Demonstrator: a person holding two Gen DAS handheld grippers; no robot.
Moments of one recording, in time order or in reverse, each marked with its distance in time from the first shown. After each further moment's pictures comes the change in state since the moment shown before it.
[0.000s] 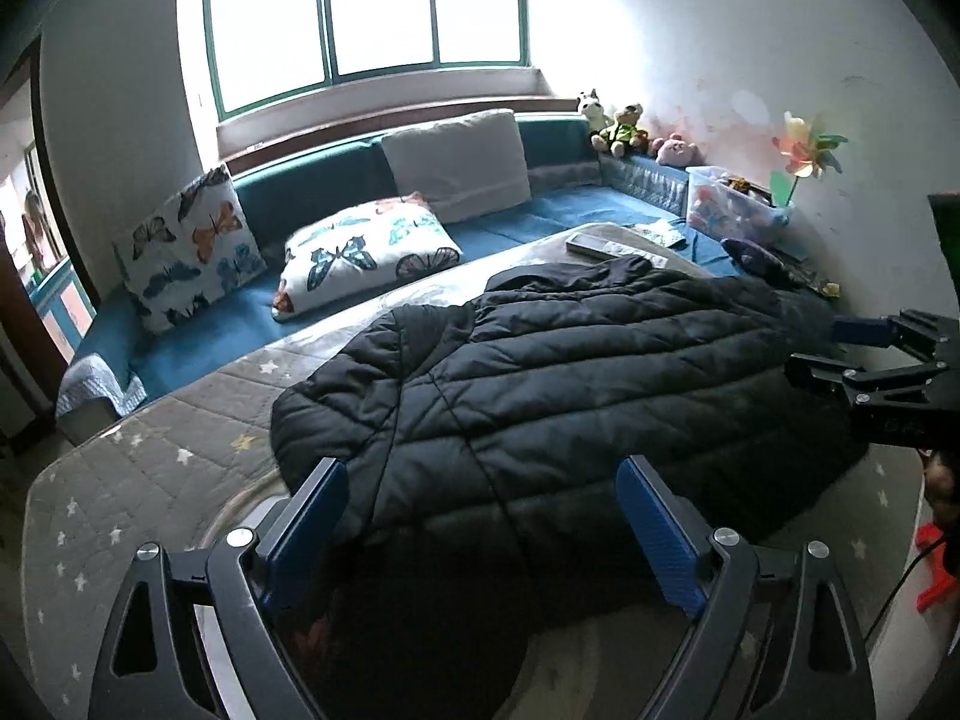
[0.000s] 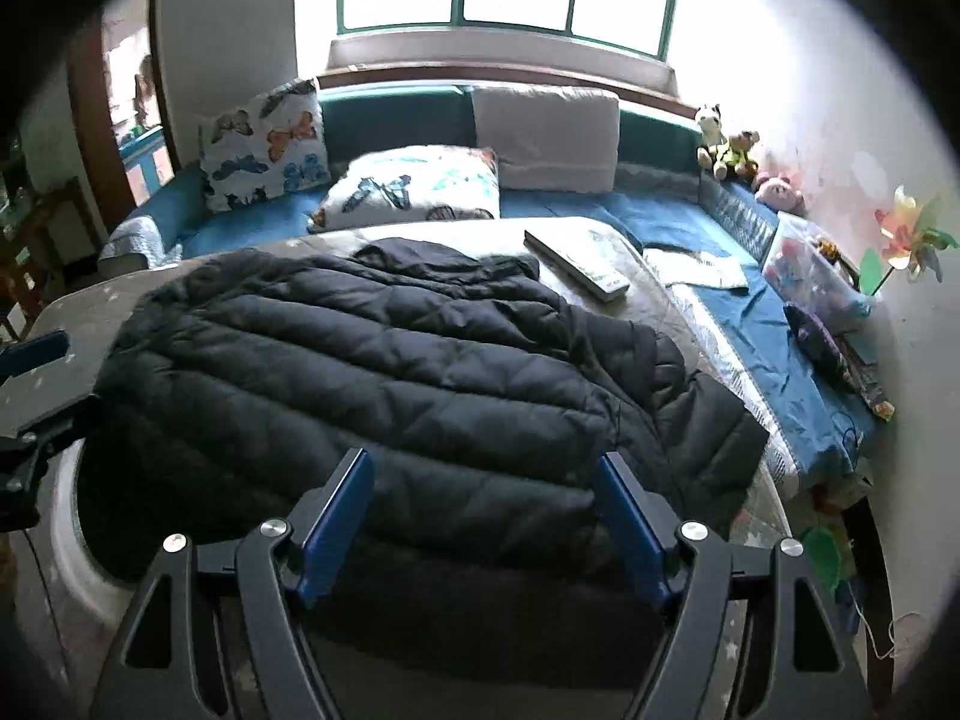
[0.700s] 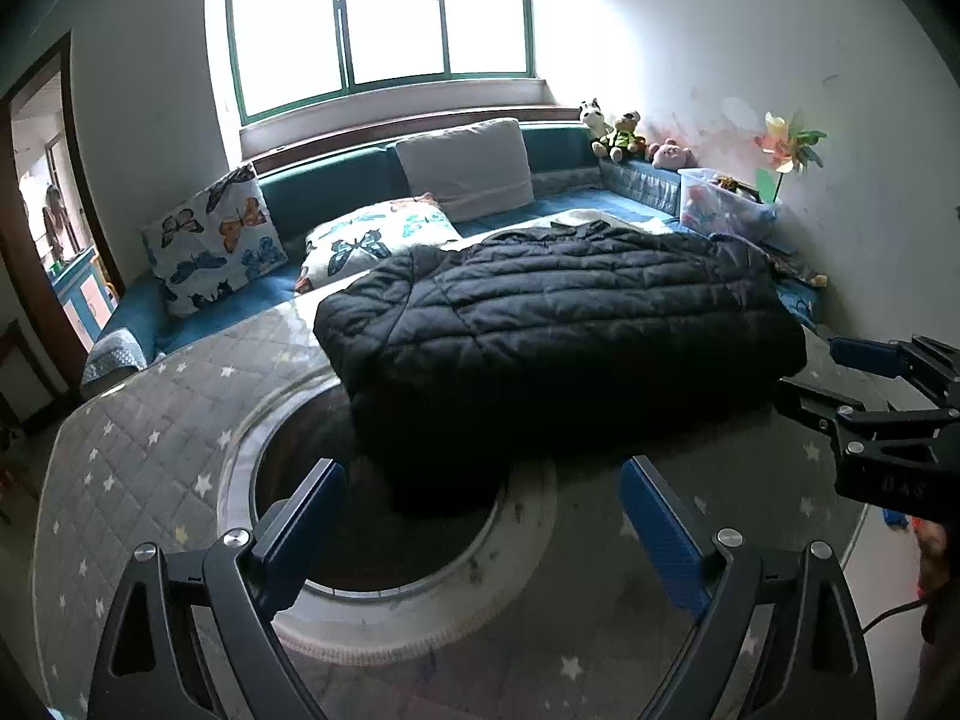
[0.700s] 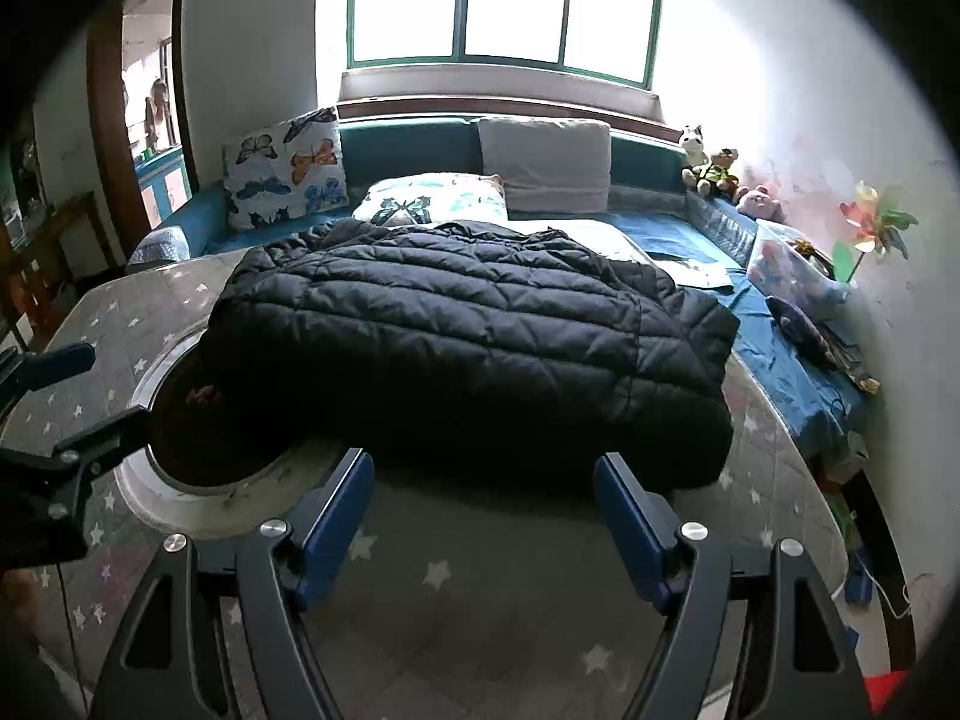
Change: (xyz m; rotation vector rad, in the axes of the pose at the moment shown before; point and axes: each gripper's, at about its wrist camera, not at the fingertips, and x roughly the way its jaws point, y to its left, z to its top) left arm -0.143 -0.022 -0.116 -0.010 -0.019 0.019; right arm -0.079 0.066 -0.093 0.040 -0.087 -0.023
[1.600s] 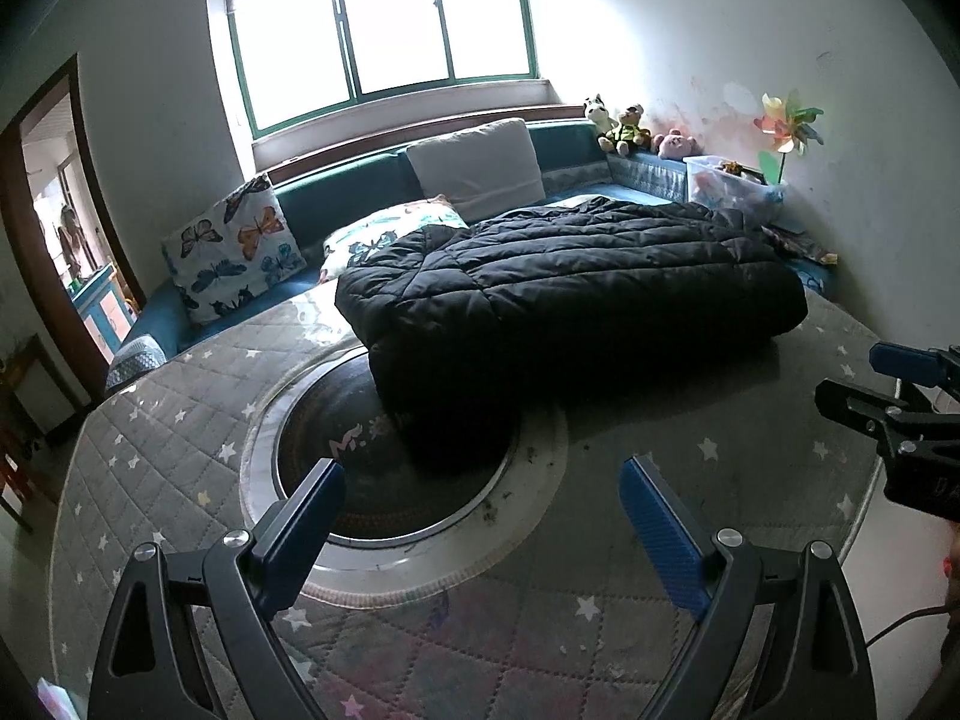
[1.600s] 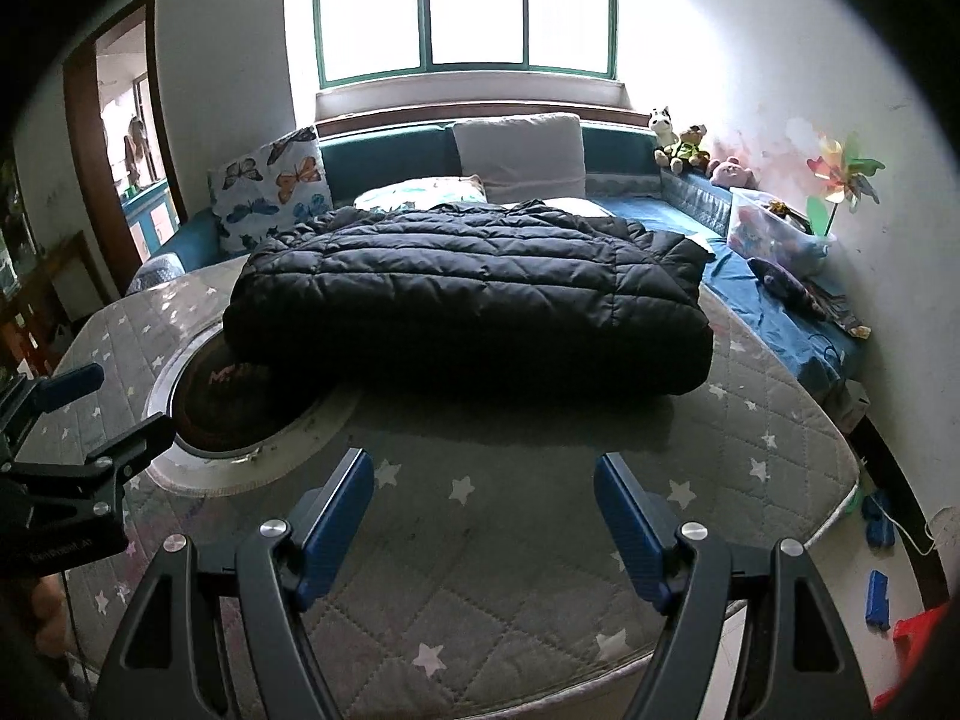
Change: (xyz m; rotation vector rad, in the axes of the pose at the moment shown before) left arm -0.031 -0.003 -0.042 0.049 -0.007 0.053; right arm -0.028 0.005 -0.052 0.104 -0.017 -0.006
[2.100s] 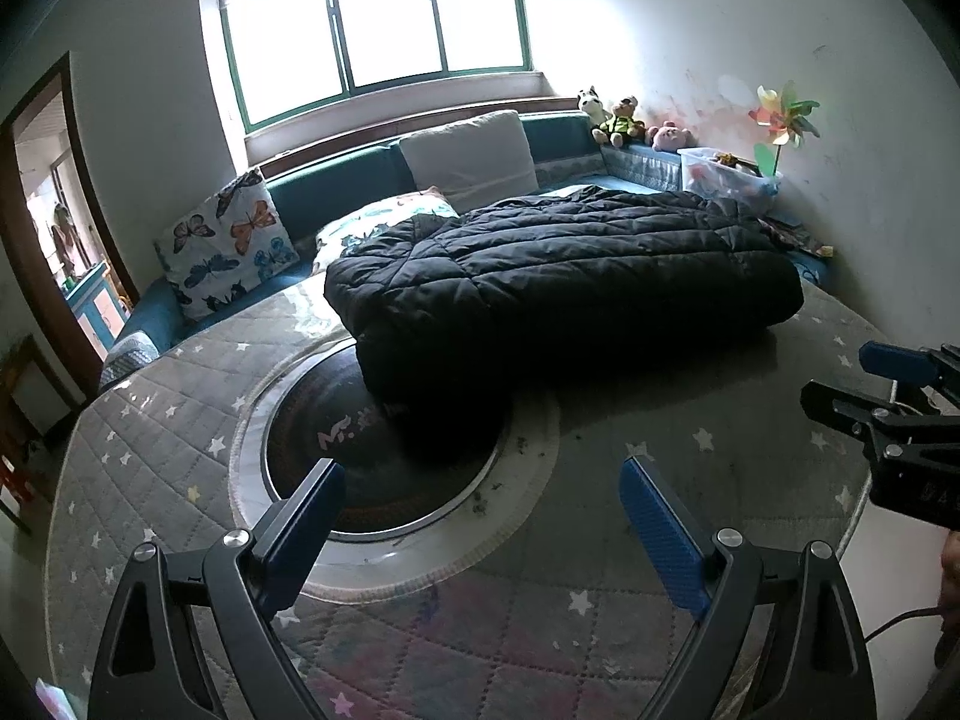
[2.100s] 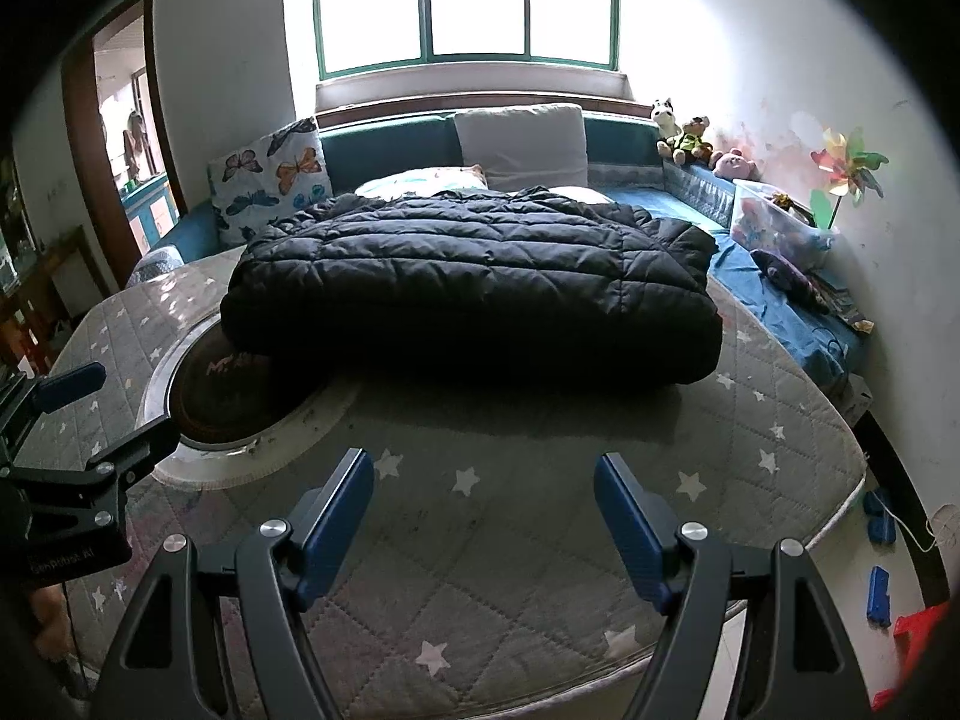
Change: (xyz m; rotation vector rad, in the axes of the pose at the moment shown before) left arm 0.010 -0.006 -0.001 0.005 0.018 -0.016; right arm 0.002 0.003 -0.005 0.000 0.019 0.002
